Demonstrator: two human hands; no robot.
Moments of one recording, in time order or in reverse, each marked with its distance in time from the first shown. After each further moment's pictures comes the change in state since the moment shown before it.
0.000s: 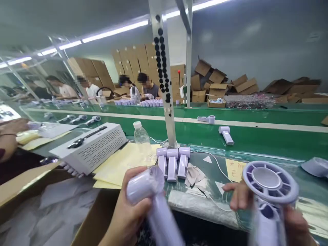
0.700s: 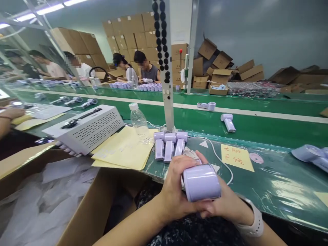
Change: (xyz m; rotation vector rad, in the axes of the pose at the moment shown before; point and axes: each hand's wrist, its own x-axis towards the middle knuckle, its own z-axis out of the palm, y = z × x) left_hand -0.006 -0.077 0.057 0.702 -0.357 0.711; right_hand -0.043 0.007 0.059 -0.067 -0.564 0.309
